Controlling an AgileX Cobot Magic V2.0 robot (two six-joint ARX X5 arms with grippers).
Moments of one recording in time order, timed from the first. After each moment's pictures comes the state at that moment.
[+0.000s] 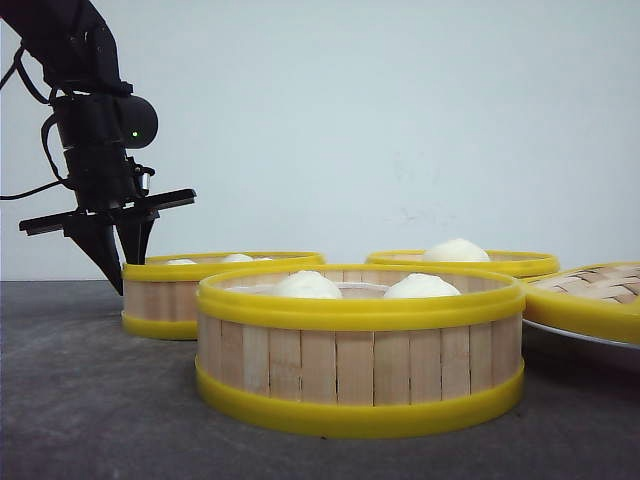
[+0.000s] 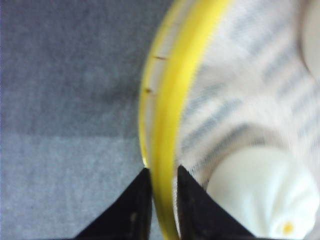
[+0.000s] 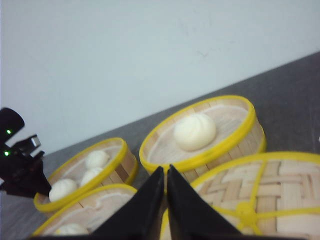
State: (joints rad) left arm -0.15 2.16 1.87 -1.03 0.15 -0.27; right arm 0.10 0.01 0.01 0.03 -0.21 0.53
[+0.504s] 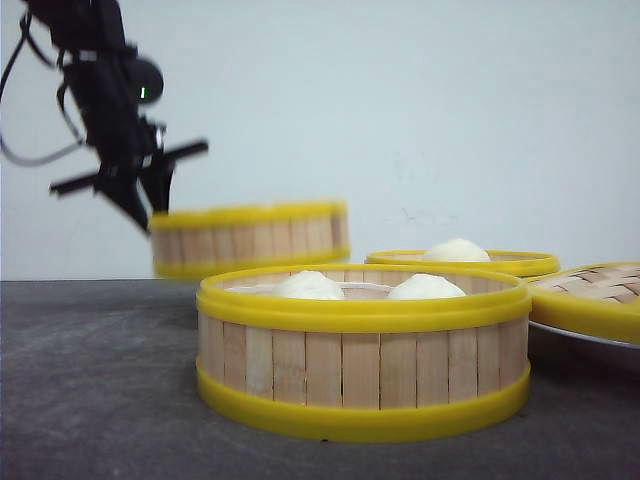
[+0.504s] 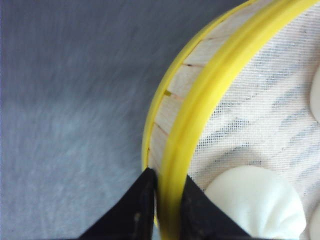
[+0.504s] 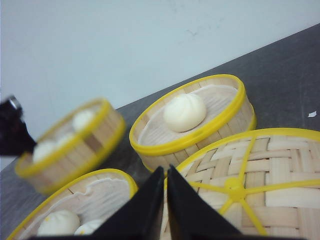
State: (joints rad) left arm -0.15 2.18 2.16 -1.14 0.24 -0.27; right arm 0.10 0.01 0.01 -0.02 -0.21 0.53
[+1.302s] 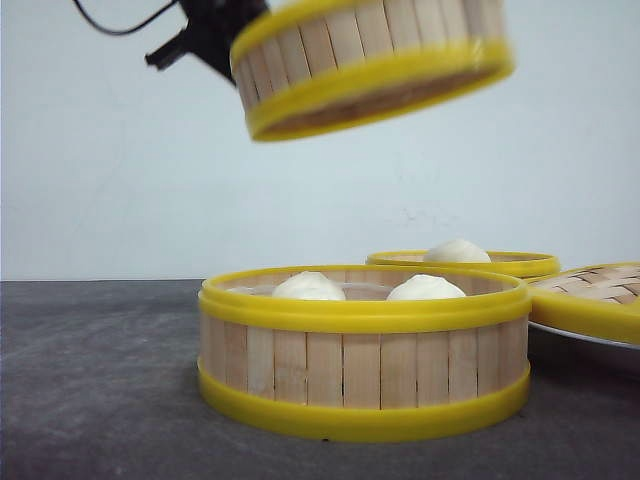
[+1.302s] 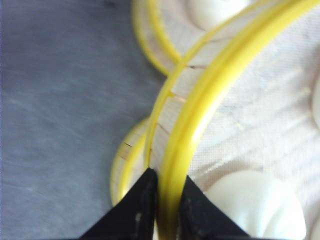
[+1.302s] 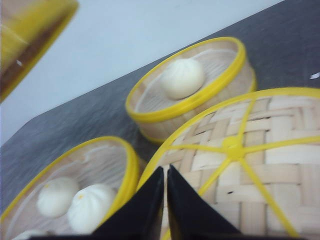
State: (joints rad) left arm -0.45 2.04 2.36 -1.43 0.34 -0.12; right arm 0.10 0.01 0.01 -0.12 -0.28 0.53
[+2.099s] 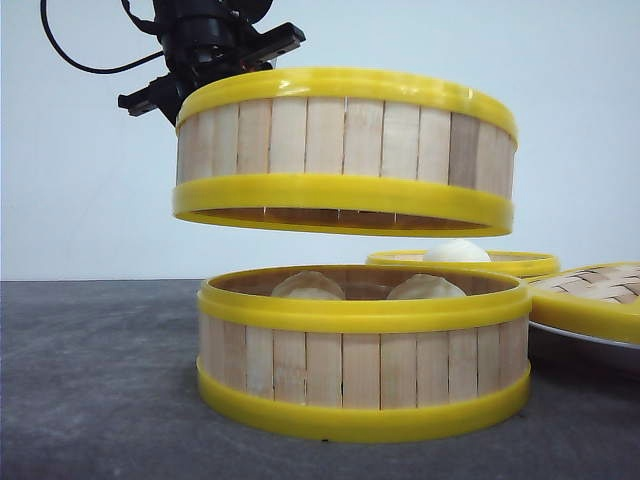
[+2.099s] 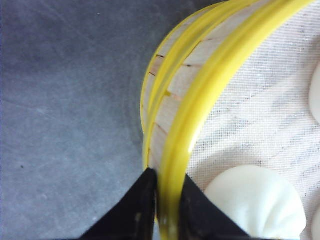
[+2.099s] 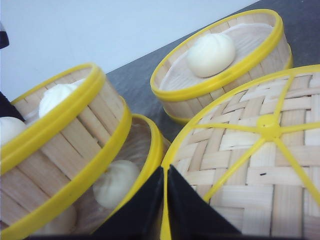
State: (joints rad) left arm -0.53 1.98 2.01 -1.43 0.17 -0.09; right arm 0.10 0.01 0.01 -0.15 -0.37 0.53
